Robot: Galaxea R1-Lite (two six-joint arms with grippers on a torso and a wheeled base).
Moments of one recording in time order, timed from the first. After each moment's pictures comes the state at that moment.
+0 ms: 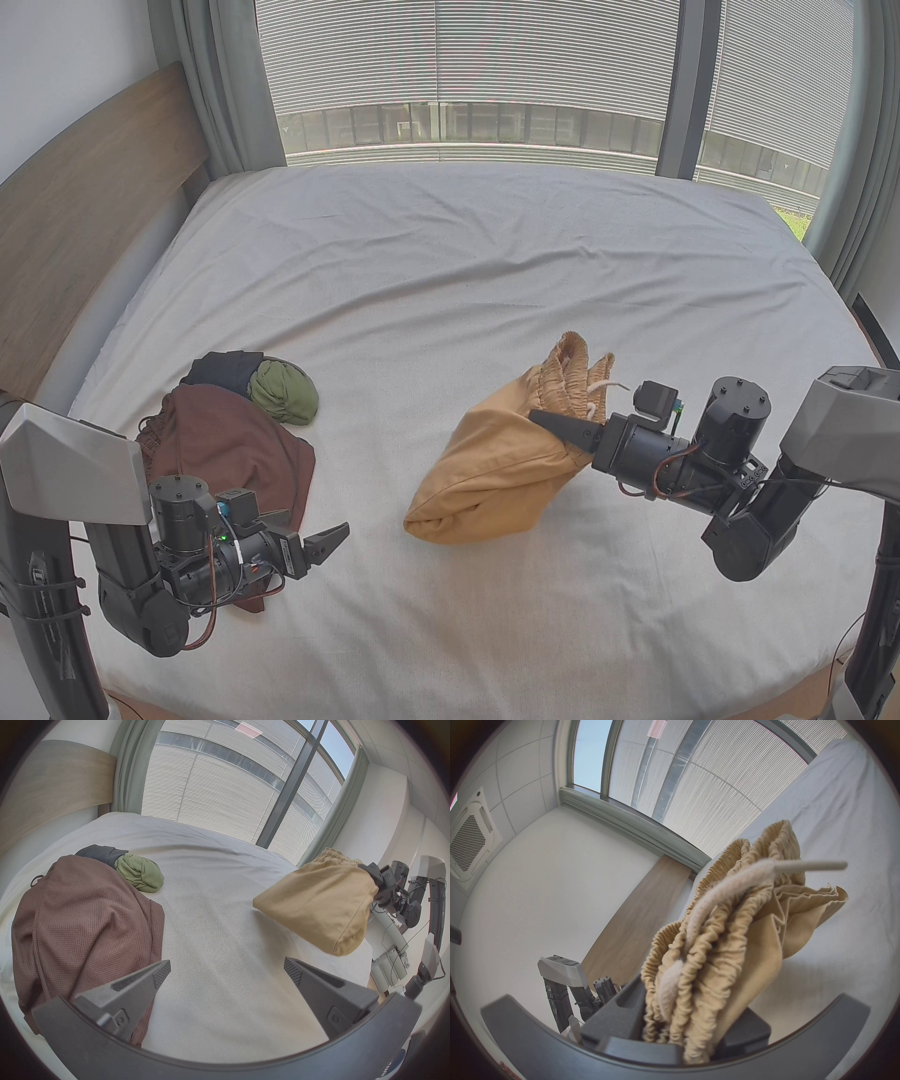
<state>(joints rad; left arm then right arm) -0.24 2.24 -0.27 -1.55 -0.26 -0.16 0.42 2.18 -0.69 -1.53 0.57 0.75</state>
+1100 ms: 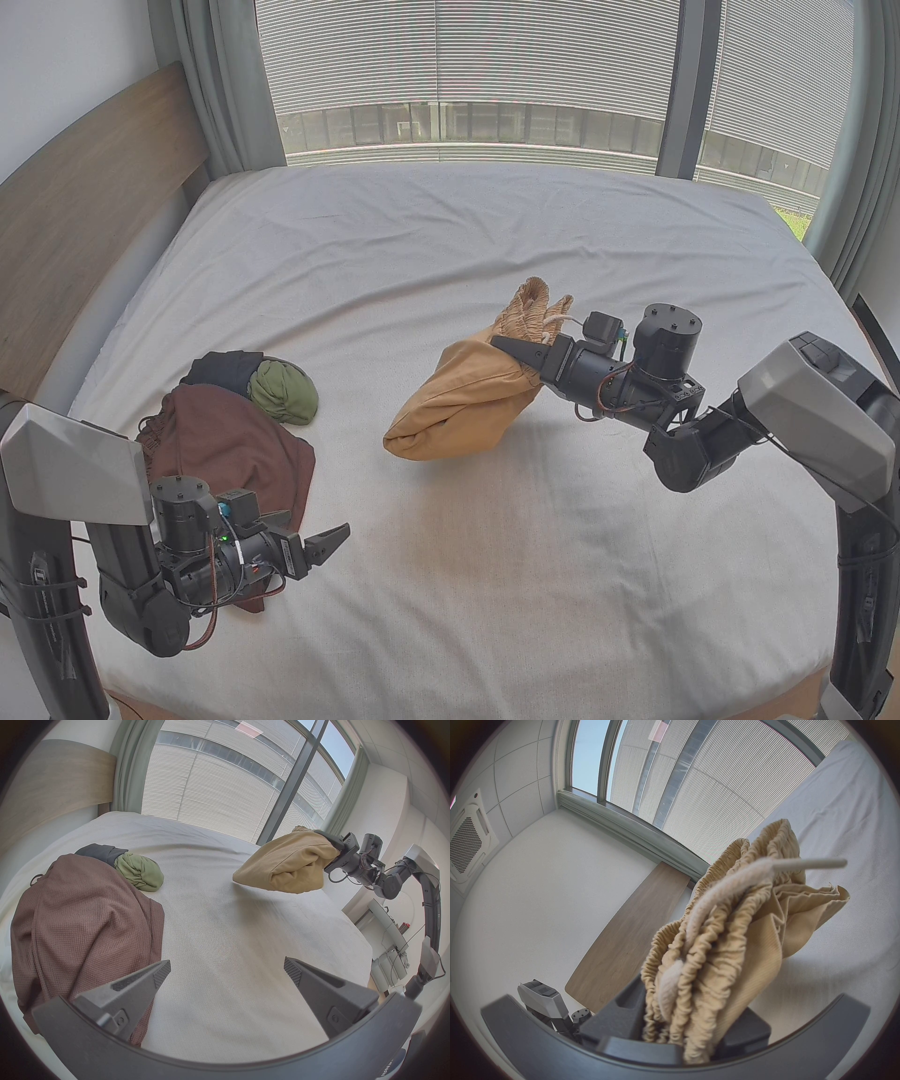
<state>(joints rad) -0.24 2.24 -0.27 -1.55 -0.27 -0.16 0.40 2.36 -1.30 -1.12 0.57 0.75</state>
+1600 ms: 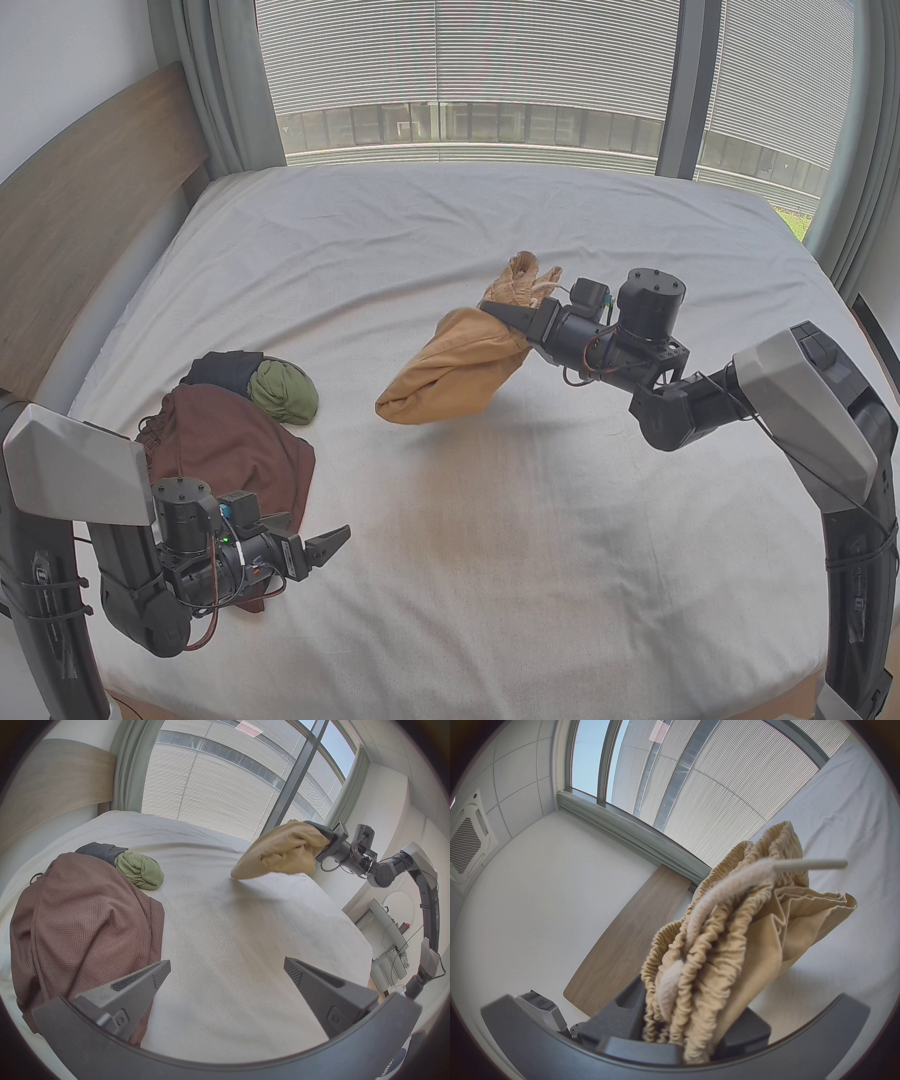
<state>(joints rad) -0.24 2.25 -0.28 -1.55 -0.27 -0.16 0.40 2.41 -1.58 -0.92 0.57 0.76</state>
